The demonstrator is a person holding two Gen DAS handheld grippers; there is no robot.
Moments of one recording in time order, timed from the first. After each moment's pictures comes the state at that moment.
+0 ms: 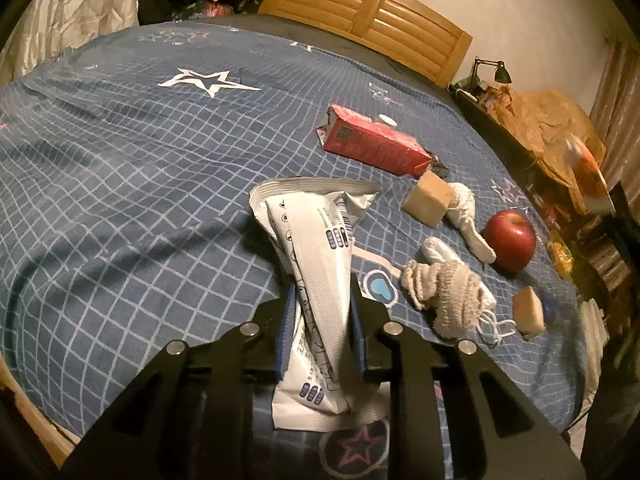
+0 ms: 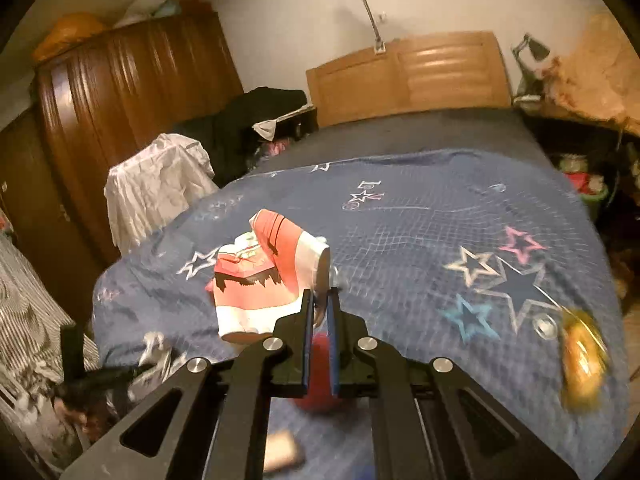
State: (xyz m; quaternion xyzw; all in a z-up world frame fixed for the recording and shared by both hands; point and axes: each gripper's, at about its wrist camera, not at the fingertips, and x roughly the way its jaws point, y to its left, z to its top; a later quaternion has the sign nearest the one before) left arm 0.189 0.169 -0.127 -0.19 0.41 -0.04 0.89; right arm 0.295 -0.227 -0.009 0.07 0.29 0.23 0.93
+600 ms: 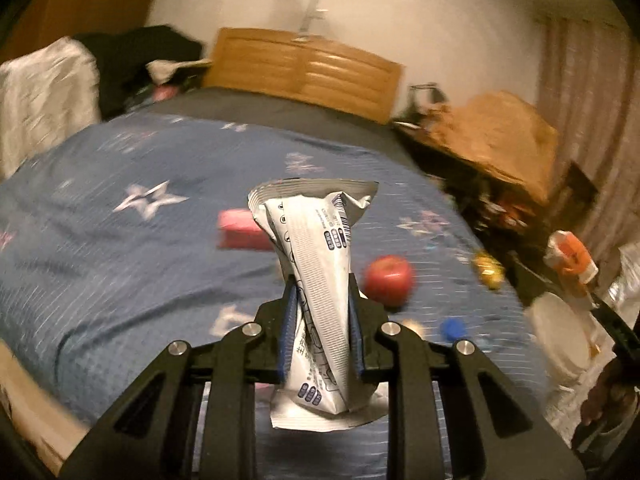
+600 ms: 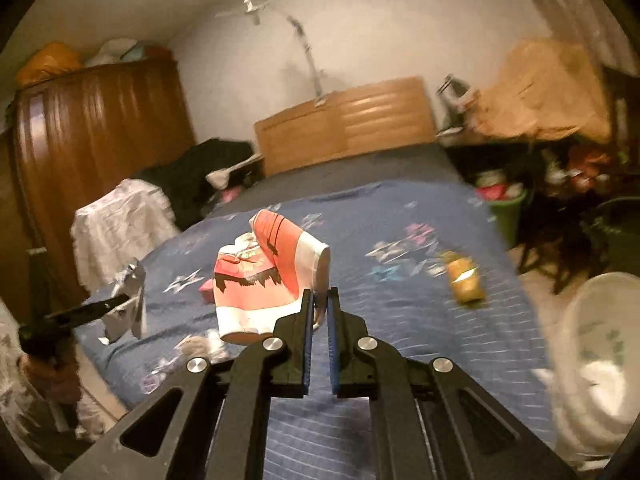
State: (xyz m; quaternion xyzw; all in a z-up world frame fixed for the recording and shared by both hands) left arm 0.142 0.058 0.011 -0.10 0.30 -0.10 0.94; right arm 0.095 -0.301 0.034 0.10 0.21 0.10 0.97
